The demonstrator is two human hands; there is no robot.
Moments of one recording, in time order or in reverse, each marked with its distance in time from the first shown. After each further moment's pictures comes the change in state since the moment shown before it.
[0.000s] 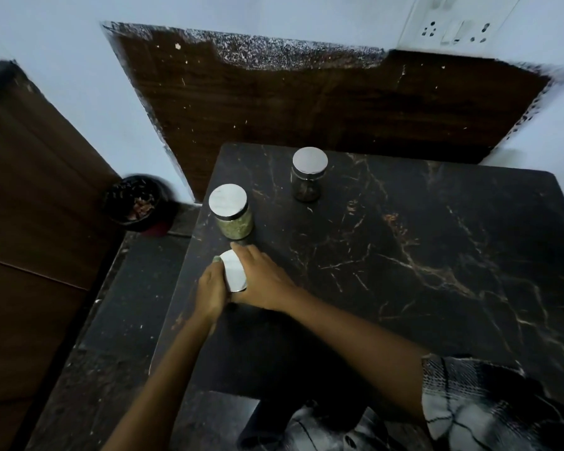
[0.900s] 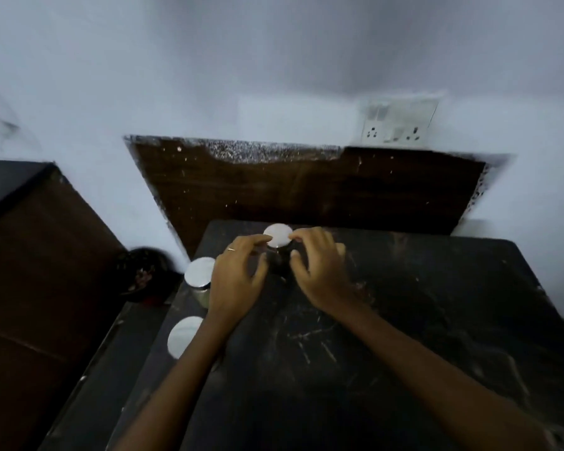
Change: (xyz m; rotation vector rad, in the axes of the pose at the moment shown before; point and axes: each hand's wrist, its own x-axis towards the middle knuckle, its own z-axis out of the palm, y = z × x) left_hand -0.049 0.142 0.097 0.499 0.080 1.184; right_hand -0.067 0.059 -0.181 -0.054 0.841 -0.145
